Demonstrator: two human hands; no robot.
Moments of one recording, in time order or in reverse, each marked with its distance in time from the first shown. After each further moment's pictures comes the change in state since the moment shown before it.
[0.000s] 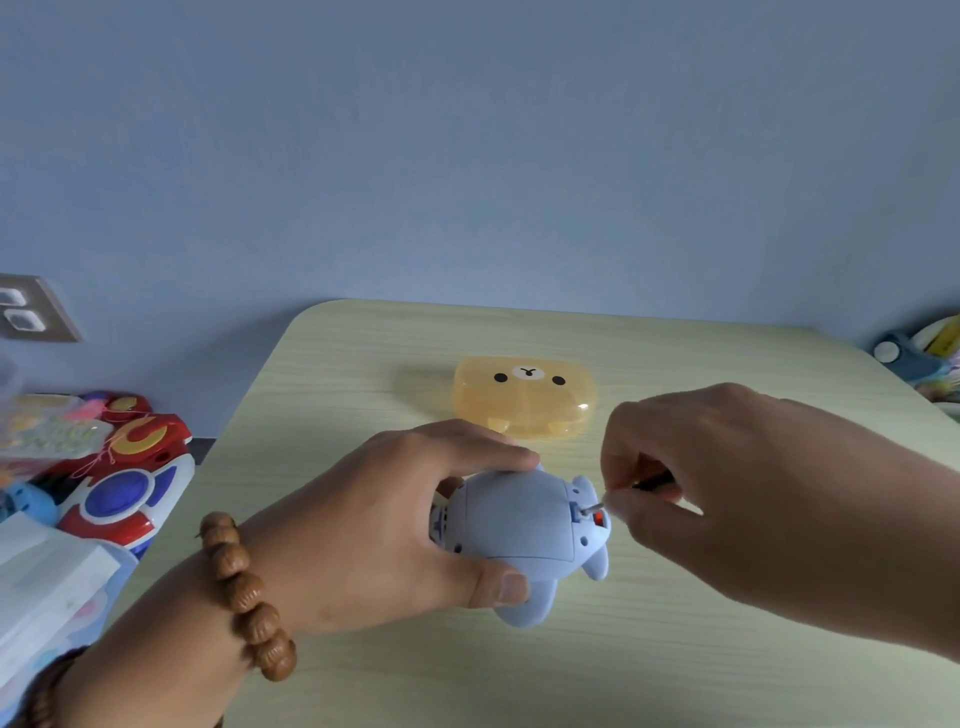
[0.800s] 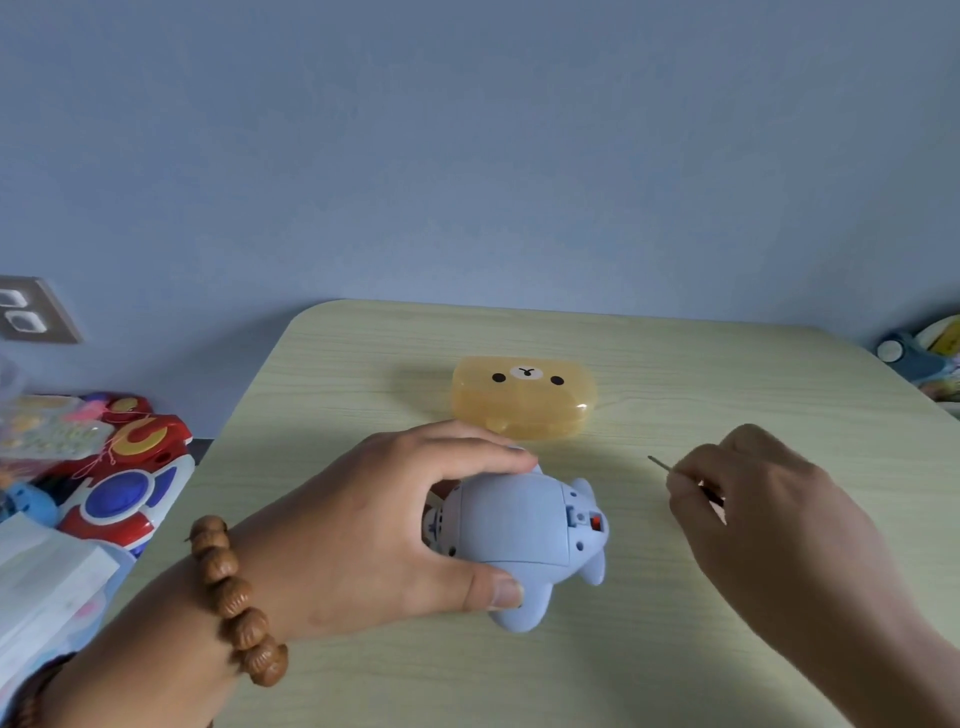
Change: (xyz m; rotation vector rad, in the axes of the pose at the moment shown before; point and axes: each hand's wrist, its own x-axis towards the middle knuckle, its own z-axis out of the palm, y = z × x) left_hand -0.002 -0.003 0.000 0.041 0.000 0.034; right_hand -0.007 0.042 0.085 0.061 0.281 0.448
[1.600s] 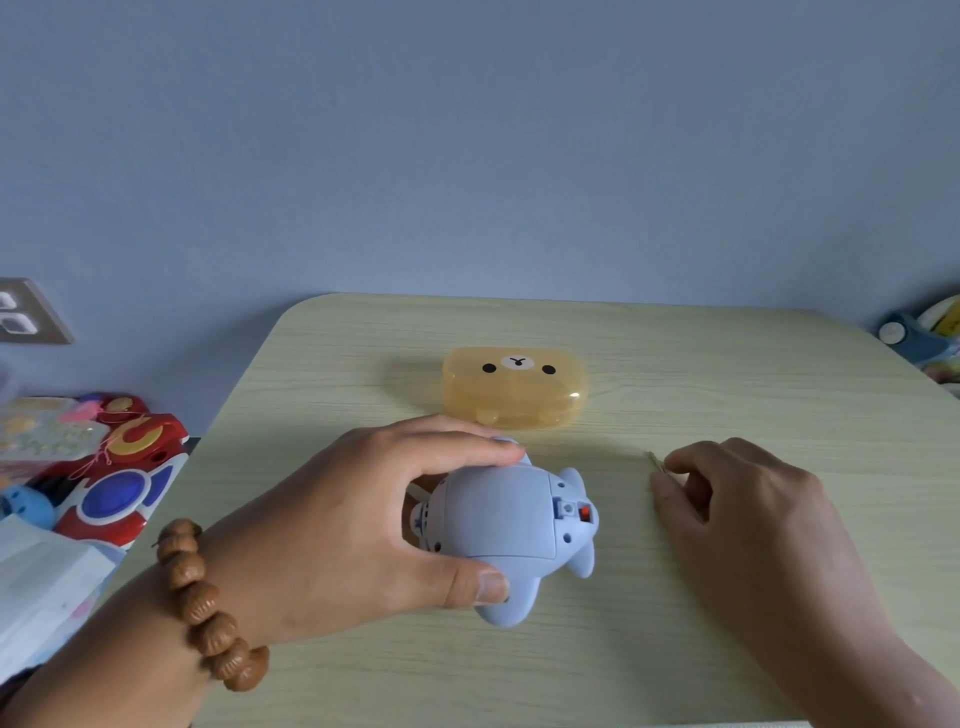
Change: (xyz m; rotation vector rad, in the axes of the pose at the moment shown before) left_hand -0.002 -0.001 0.001 -0.032 -0.003 -0.014; right_hand -0.006 0.003 0.020 0.185 0.092 0.028
